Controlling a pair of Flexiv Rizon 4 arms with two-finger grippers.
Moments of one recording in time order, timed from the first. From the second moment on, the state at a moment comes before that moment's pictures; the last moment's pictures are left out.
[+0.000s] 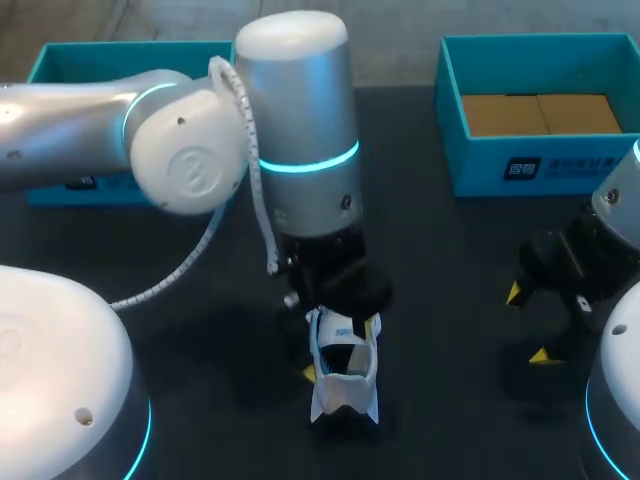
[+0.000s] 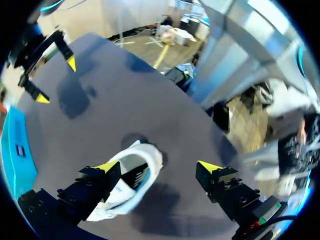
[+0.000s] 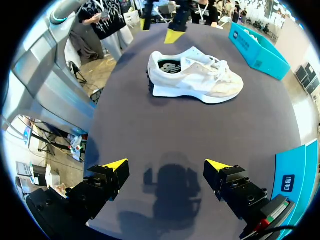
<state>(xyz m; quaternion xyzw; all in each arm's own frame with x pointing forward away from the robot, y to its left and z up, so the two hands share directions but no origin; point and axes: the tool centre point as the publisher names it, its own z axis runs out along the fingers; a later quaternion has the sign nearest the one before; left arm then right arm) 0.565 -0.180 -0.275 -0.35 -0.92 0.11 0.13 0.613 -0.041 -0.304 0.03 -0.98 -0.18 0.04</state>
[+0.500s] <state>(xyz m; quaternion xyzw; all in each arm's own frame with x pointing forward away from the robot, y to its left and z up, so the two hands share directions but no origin) 0.516 -0.178 -0.292 -0.13 -0.99 0.07 0.09 0.613 -0.041 -0.304 0.03 -0.98 -0.18 0.04</state>
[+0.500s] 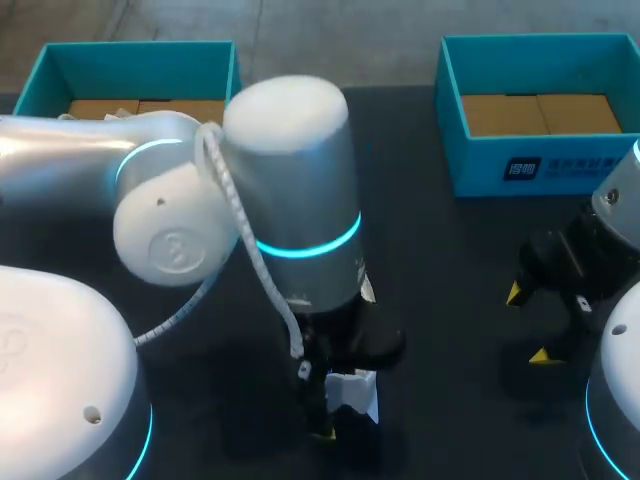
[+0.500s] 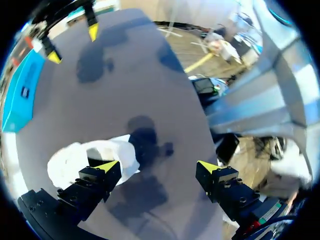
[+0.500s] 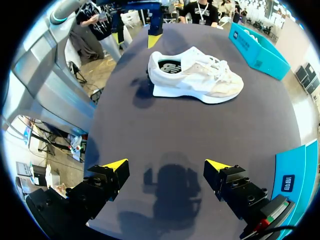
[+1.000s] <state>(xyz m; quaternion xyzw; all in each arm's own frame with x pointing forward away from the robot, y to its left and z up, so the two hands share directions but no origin) 0.537 -0.176 -0.302 -0.09 -0.99 0.07 0.04 0.613 -0.041 -0.304 0.03 -0.98 -0.18 0.04</state>
